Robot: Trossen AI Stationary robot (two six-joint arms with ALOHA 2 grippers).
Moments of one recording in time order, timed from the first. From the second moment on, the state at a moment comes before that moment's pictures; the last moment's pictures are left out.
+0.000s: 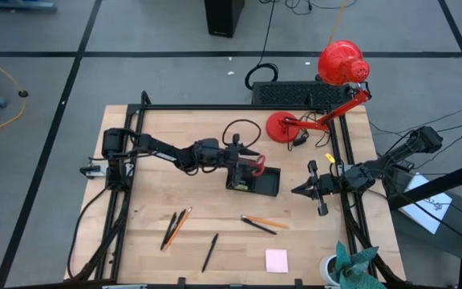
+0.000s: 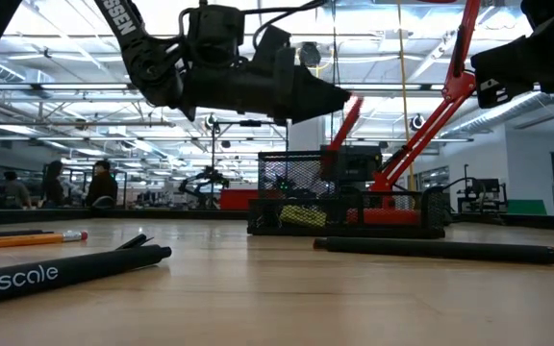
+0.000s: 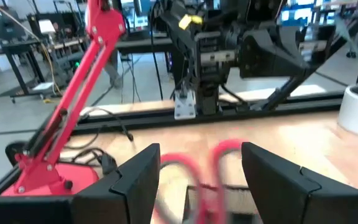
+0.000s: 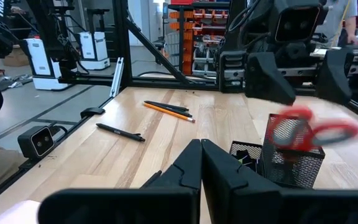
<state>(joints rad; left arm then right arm) 0.12 1.91 0.94 0.92 0.16 0.12 0.48 0.47 0.06 0.33 0.34 0.04</state>
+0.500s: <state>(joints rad) 0.11 1.87 0.94 0.87 0.15 0.21 0.48 0.47 0.06 0.33 0.34 0.04</state>
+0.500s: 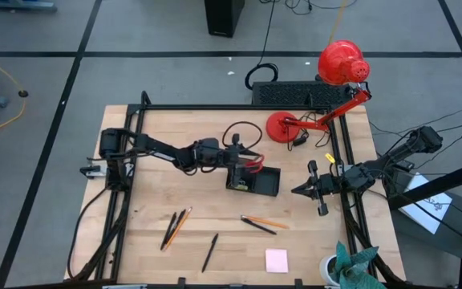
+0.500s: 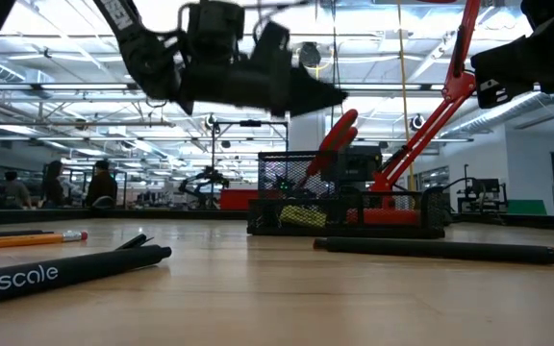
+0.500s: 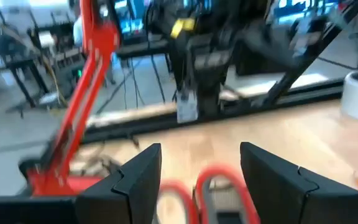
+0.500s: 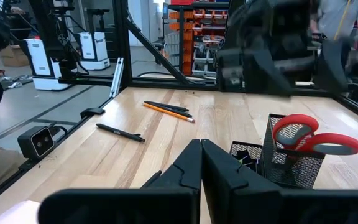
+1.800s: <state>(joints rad) -0.51 1.91 1.24 -0.89 -0.28 -0.99 0.48 0.49 0.06 0.31 0.34 0.11</state>
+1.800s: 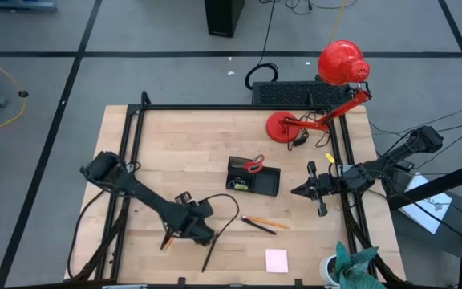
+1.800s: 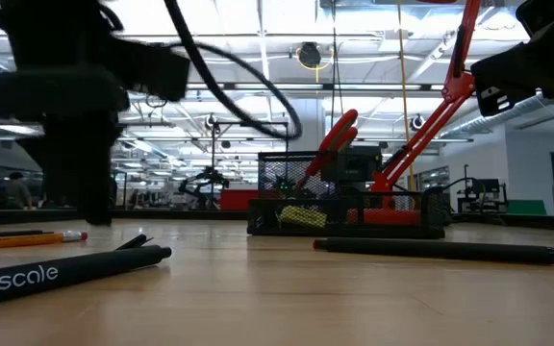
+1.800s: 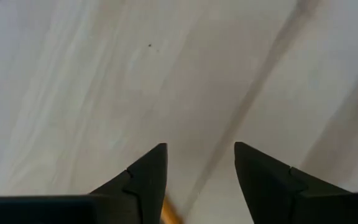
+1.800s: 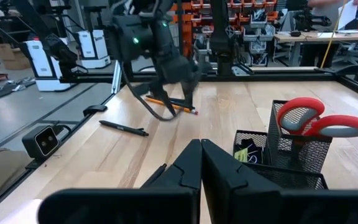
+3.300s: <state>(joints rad) -0.46 1.90 1.12 -0.87 -0.16 -1.11 0.48 0.49 0.06 0.31 0.34 0.11</state>
